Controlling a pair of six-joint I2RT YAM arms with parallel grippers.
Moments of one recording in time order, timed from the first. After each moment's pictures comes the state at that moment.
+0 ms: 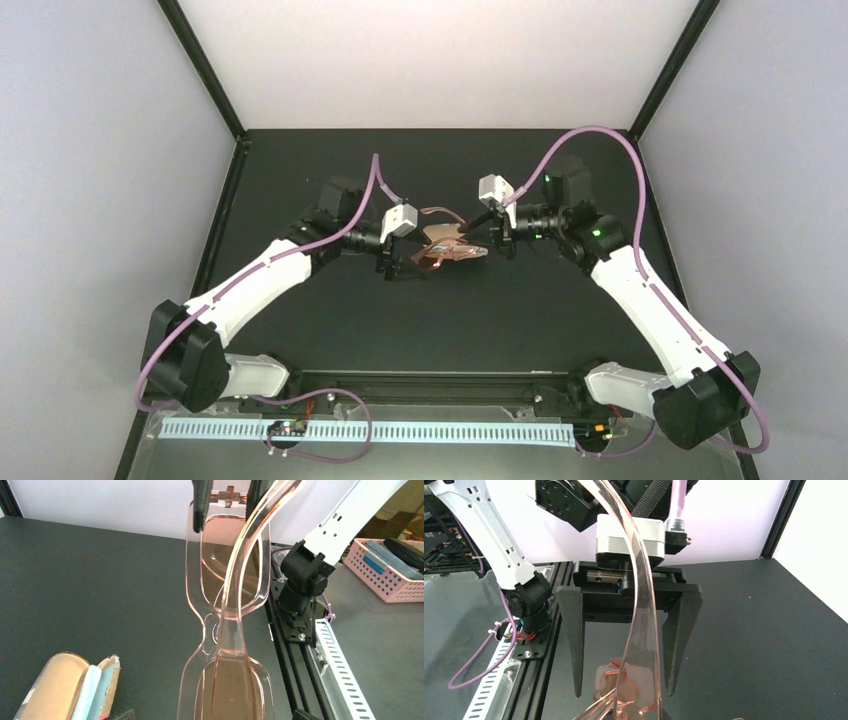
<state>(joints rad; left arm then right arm) -0.52 1.31 0.95 -0.23 1.04 0.34 0.45 1.16 1.12 -0.44 -0.98 -0.39</state>
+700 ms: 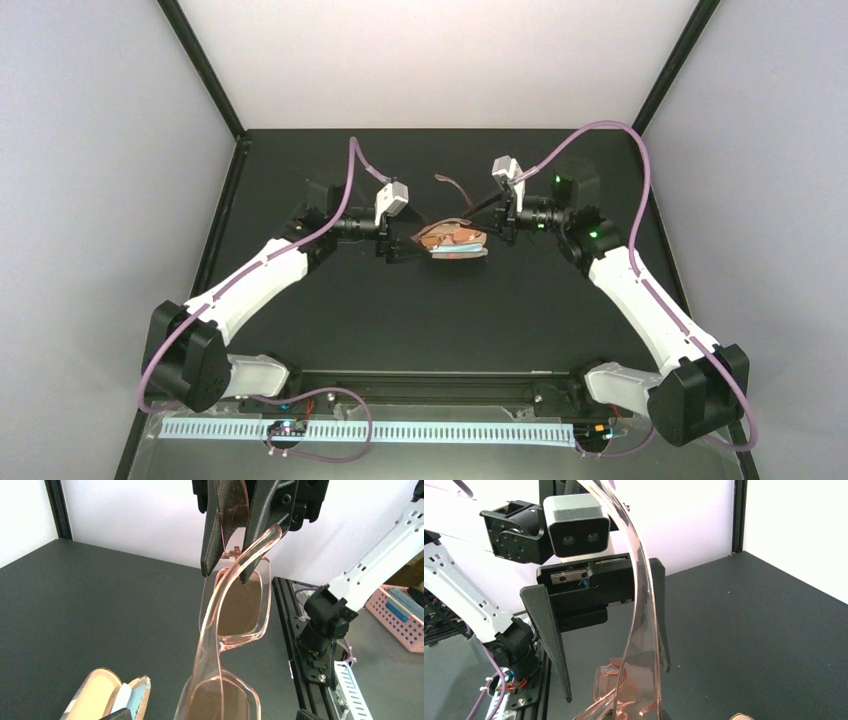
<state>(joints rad) -0.47 1.31 0.94 0.00 1.01 0.13 0.37 1.18 1.00 -0.13 -0.98 -0.03</state>
